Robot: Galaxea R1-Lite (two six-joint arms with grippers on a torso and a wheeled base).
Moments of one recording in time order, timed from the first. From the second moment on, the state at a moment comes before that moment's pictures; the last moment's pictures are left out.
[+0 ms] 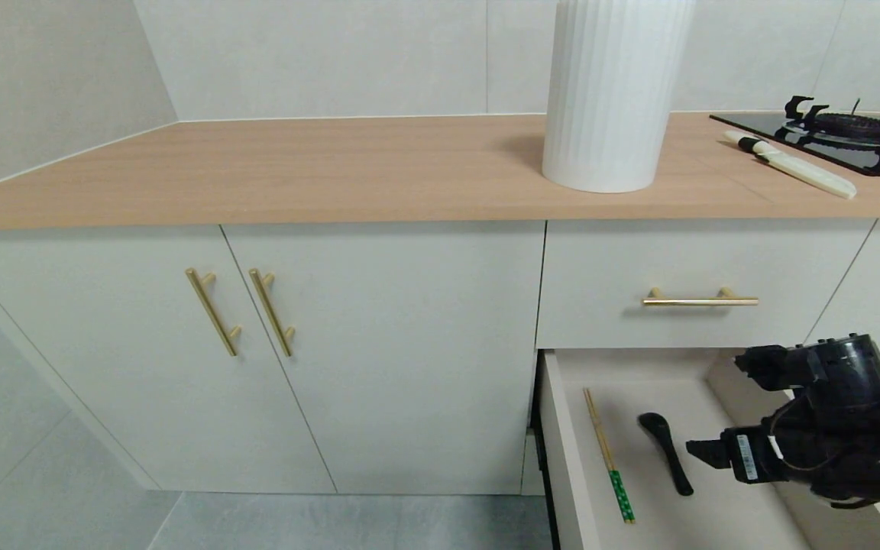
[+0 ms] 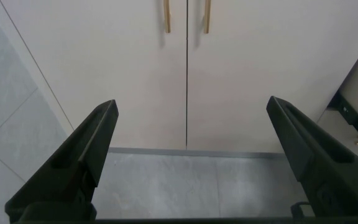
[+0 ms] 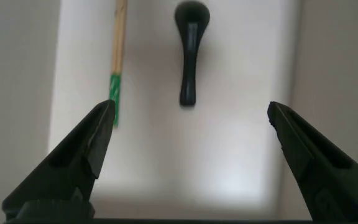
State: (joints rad) left arm 0.01 0.00 0.00 0.00 0.03 0.00; right arm 0.26 1.66 -0.49 -0.36 -0.15 0.12
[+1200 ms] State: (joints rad) left arm 0.01 0.00 0.00 0.00 0.03 0.00; right arm 0.39 1.24 -0.54 0.22 -0.11 0.13
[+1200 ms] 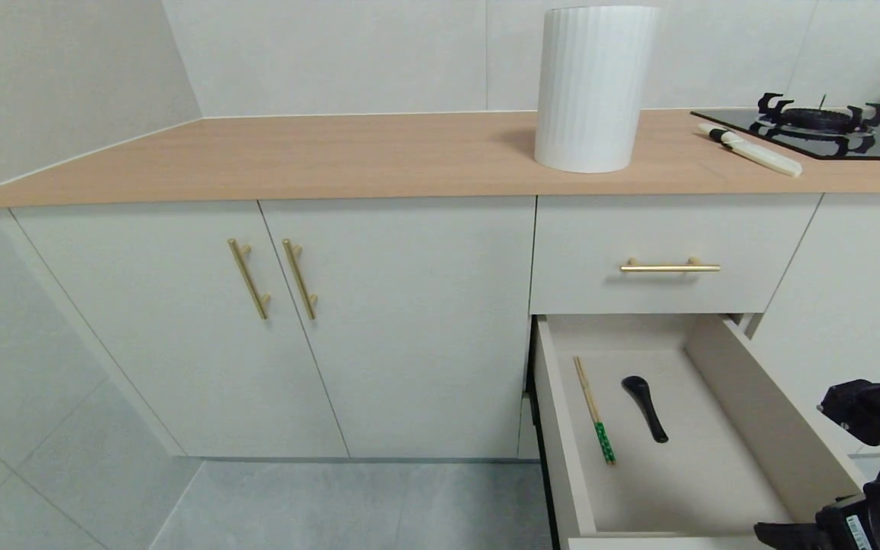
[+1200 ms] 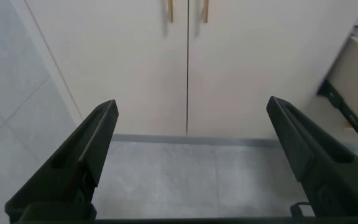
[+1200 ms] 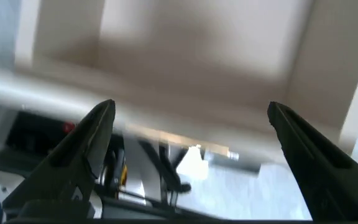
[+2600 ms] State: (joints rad) left arm 0.01 0.00 0.00 0.00 0.03 0.00; right arm 0.41 1.62 -0.63 0.19 -0.10 0.25
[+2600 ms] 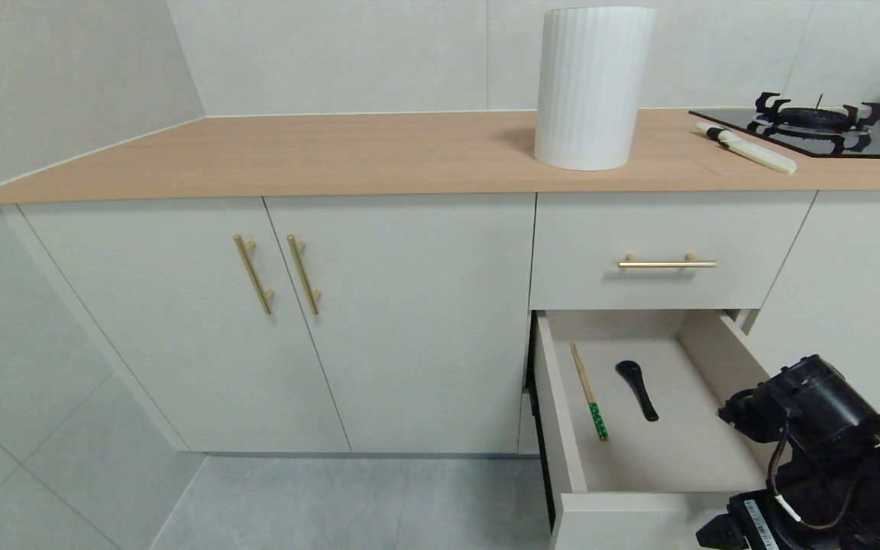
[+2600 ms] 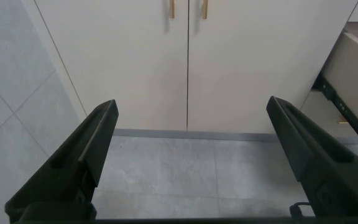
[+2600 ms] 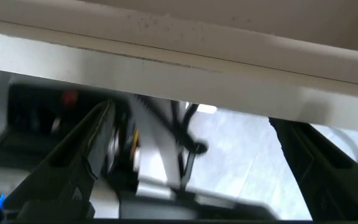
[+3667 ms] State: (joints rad) left arm 0.01 0.00 0.00 0.00 0.03 0.00; right arm 0.29 1.94 -1.02 0.02 -0.16 0.17
